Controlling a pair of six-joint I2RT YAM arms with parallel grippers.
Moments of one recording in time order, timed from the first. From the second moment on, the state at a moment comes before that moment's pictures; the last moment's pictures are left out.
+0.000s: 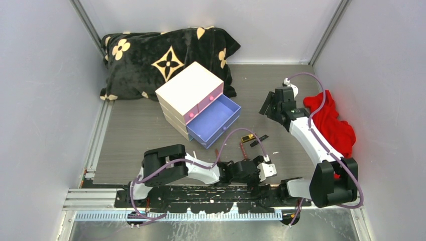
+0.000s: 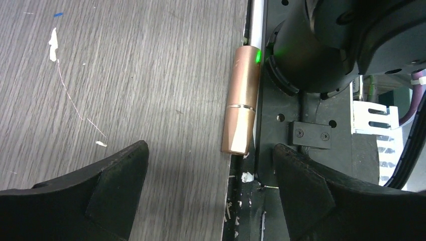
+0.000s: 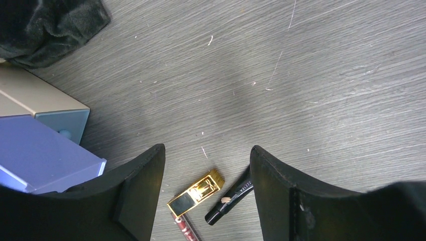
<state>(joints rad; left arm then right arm) -1.42 2.05 1.09 0.52 0.07 -0.03 0.15 1.27 0.92 -0.42 0.14 0.53</state>
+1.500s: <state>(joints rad) -1.39 2.17 1.21 0.56 0.23 -0.06 0.12 1.25 0.91 -0.41 0.11 0.51</state>
